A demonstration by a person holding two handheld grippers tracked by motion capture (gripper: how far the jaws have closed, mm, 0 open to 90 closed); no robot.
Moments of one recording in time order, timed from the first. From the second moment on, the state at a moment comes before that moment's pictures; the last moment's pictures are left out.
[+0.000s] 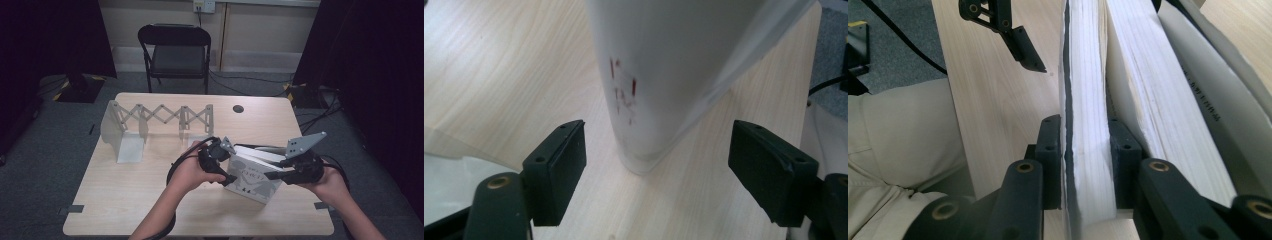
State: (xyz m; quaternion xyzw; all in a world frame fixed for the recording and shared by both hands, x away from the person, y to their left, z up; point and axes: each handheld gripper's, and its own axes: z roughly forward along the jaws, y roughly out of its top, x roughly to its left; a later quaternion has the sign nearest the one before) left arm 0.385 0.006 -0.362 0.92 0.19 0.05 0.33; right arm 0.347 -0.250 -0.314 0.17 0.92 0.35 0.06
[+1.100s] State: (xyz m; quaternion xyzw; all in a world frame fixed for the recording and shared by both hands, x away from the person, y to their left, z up) left arm 0.380 -0.017 -0.342 0.94 0.14 0.06 0.30; right arm 0.347 -0.286 -0.341 0.21 0.90 0.37 0.08
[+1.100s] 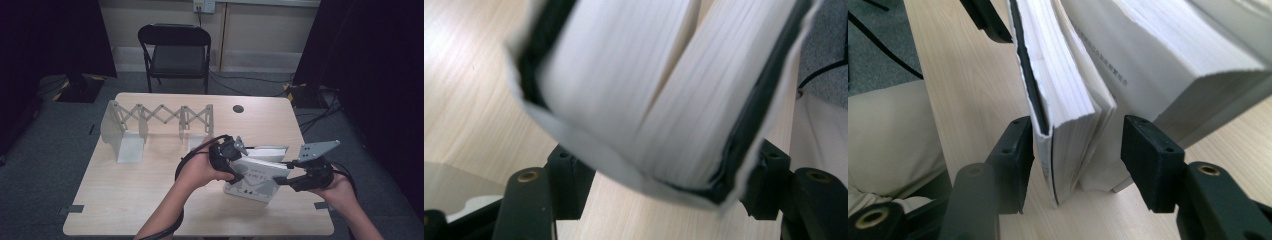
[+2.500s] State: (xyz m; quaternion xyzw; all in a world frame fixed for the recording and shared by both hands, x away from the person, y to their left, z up) left arm 0.366 -0.026 -0.316 0.95 0.14 0.03 0.27; right arm 0.347 -0.295 -0.366 0.22 0.90 0.37 0.09
